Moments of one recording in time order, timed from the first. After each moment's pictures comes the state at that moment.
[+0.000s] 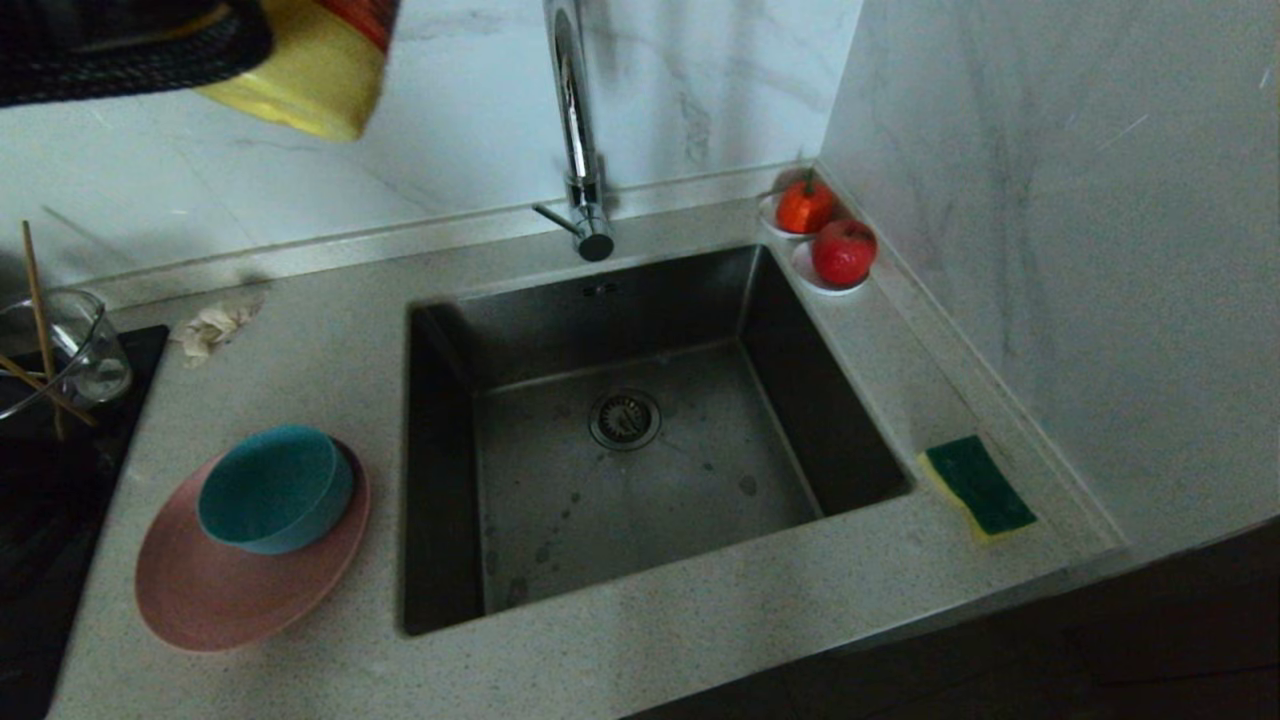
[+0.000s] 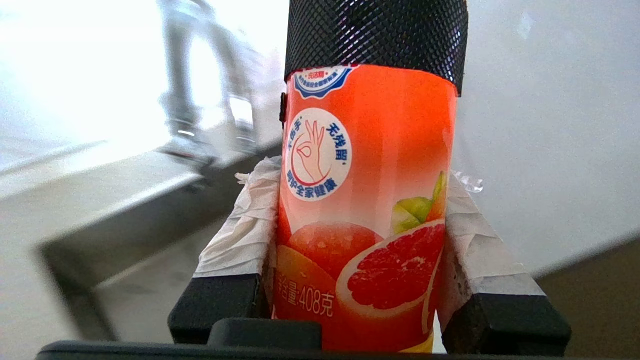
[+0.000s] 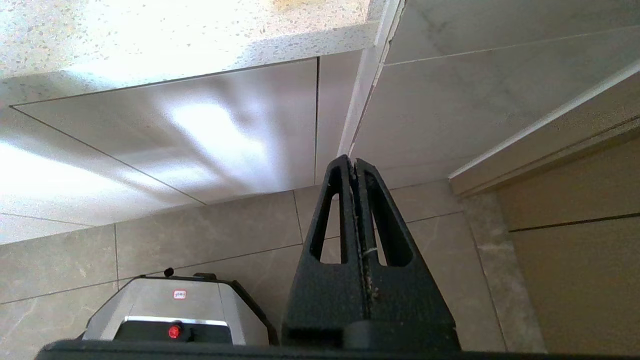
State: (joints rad) left arm -0.93 1.27 -1.42 -0.04 0.35 0.03; right arm 0.00 0.00 -0.13 0.31 0.00 0.00
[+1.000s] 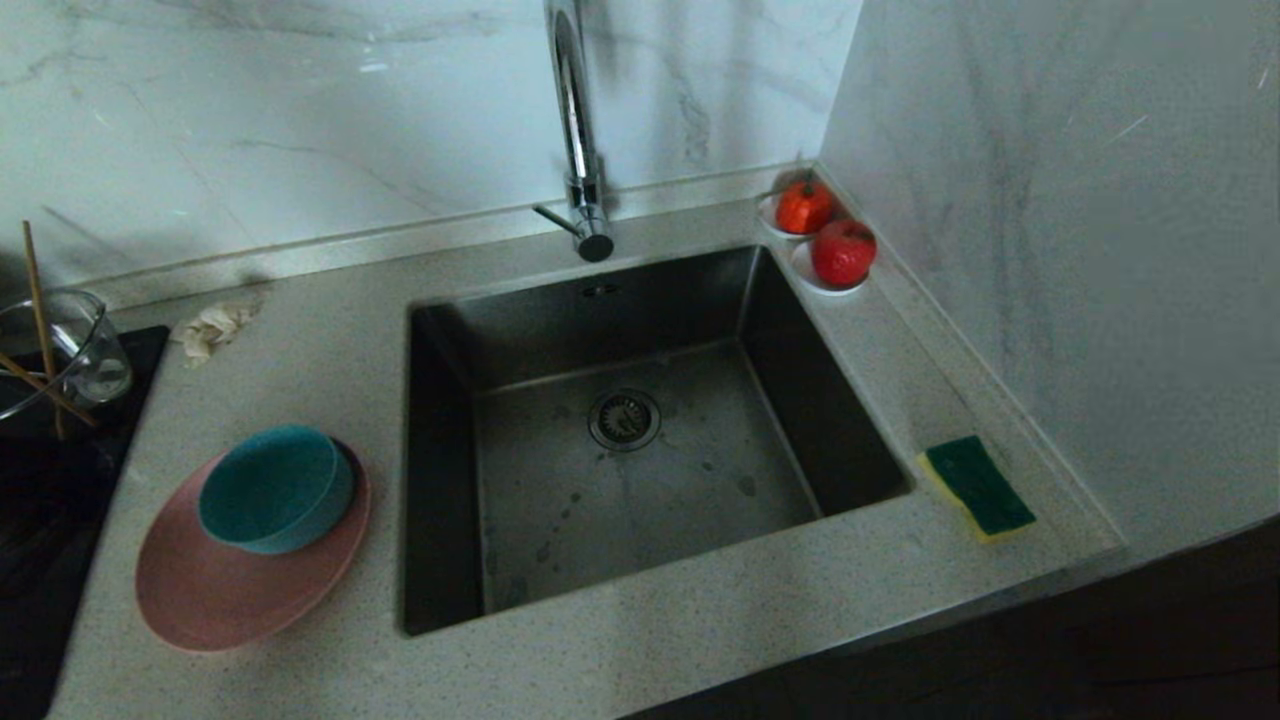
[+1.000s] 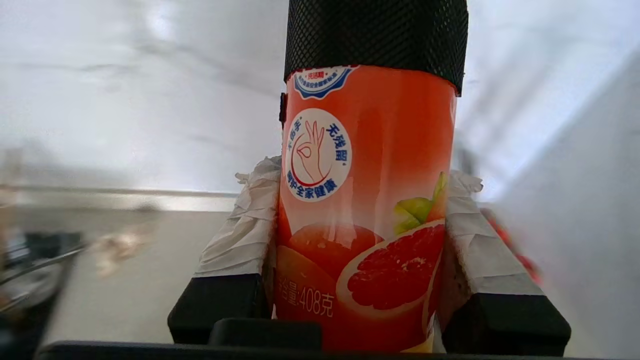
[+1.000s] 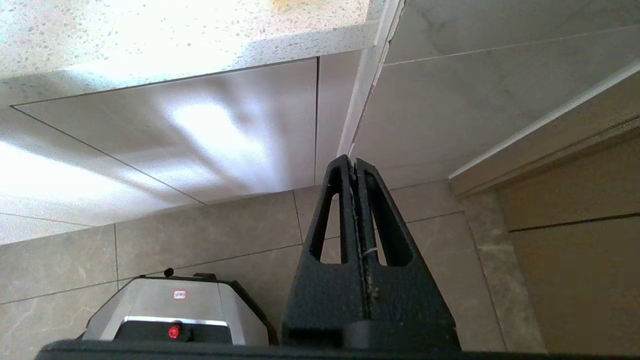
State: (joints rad) left arm -0.58 0.93 -1.15 -0.27 0.54 0.01; right arm 0.00 0.00 -0.13 0.31 0.00 0.00
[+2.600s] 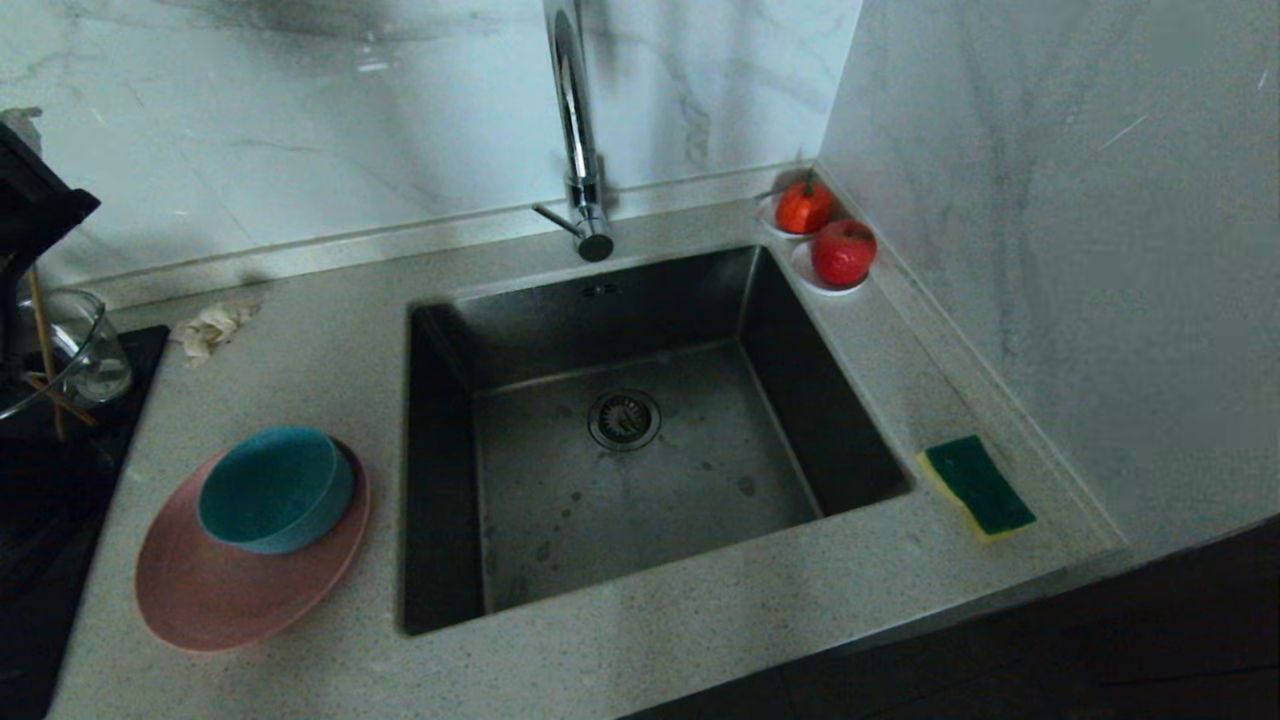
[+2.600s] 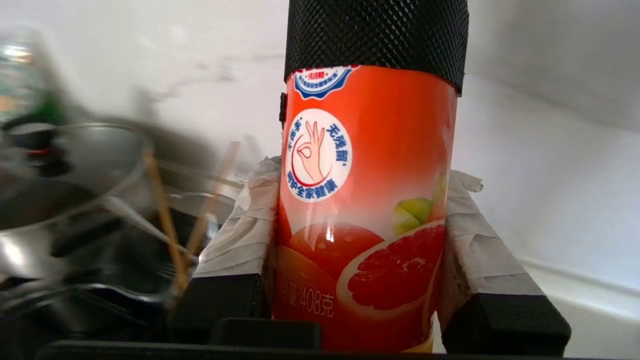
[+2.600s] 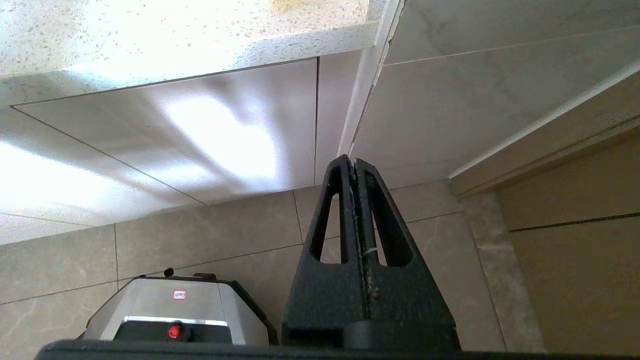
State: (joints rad) left arm -0.09 1.36 -0.80 -1.11 0.66 0.10; right arm 0.00 0.00 -0.13 0.31 0.00 0.00
